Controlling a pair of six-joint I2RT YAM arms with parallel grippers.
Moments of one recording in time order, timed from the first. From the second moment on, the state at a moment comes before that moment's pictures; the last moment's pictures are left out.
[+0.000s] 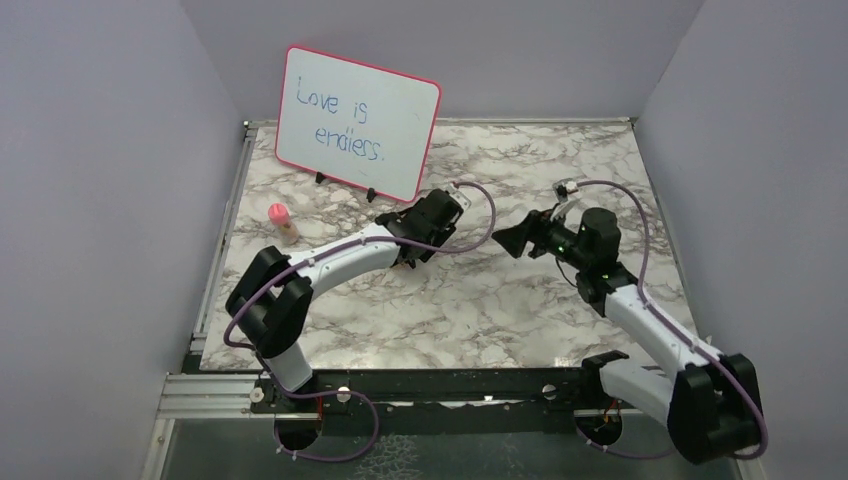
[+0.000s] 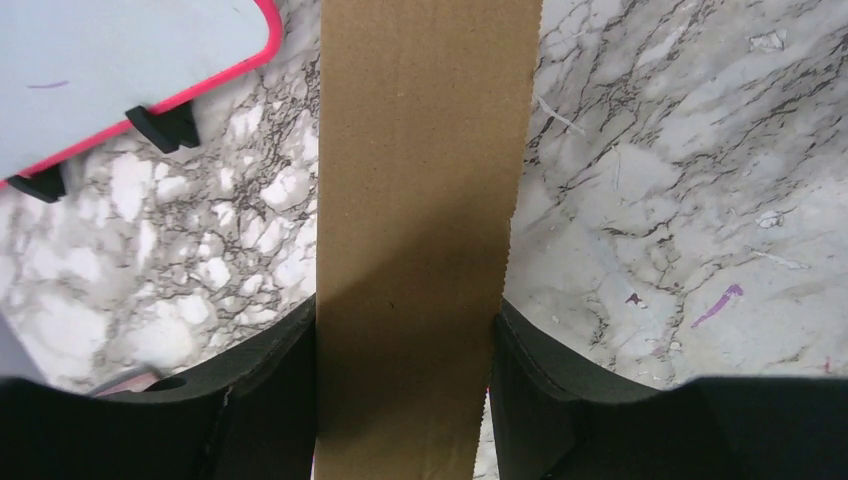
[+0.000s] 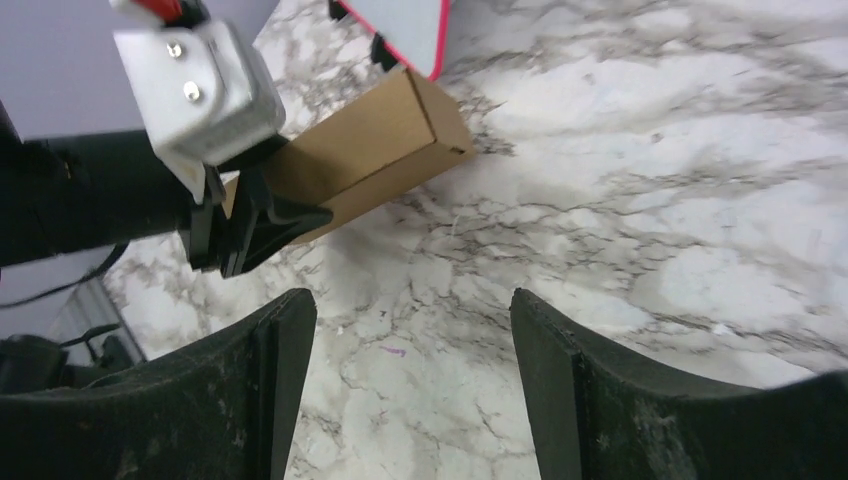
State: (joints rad) left arm -0.79 1.67 1.21 -0.47 -0.35 0.08; right arm 0.24 1.10 0.50 0.35 -0.56 0.41
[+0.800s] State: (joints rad) left arm -1.20 1.78 0.92 0.01 -0.83 0.37; right arm 0.24 0.38 0.62 -0.26 0.13 0.36
